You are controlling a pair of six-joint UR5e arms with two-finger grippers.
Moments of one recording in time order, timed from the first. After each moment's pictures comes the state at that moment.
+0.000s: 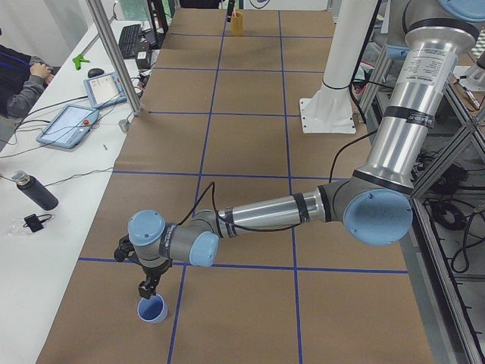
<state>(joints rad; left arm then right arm) -1.54 -1.87 -1.00 -2.04 -2.25 0.17 1.23 -1.55 1.93 -1.36 2.25 0.66</state>
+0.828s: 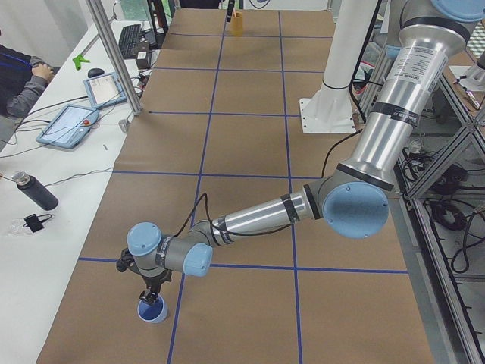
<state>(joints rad) -1.48 -1.93 -0.82 -2.13 -2.21 0.16 1.23 -1.55 1.93 -1.36 2.25 0.66</state>
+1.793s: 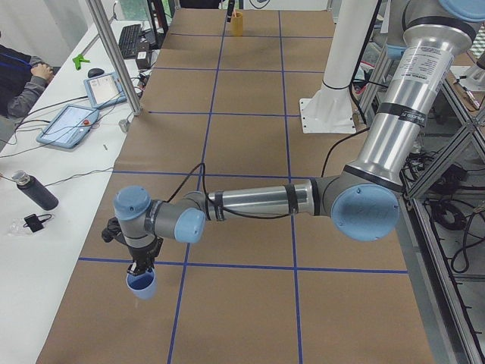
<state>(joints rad) -1.55 -1.92 -1.20 -1.76 -2.20 0.26 1.23 -1.55 1.93 -1.36 2.25 0.66</state>
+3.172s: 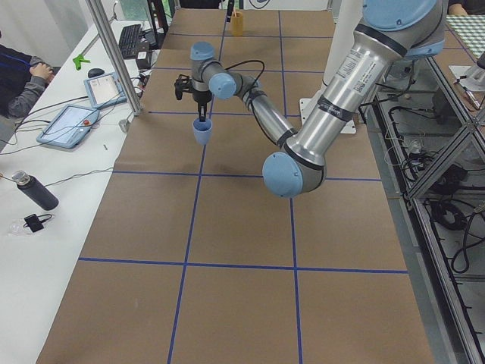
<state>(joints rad) -0.71 -2.28 -1.73 -1.54 -1.94 -1.25 1.23 -1.55 1.93 -1.35 2.25 0.66</state>
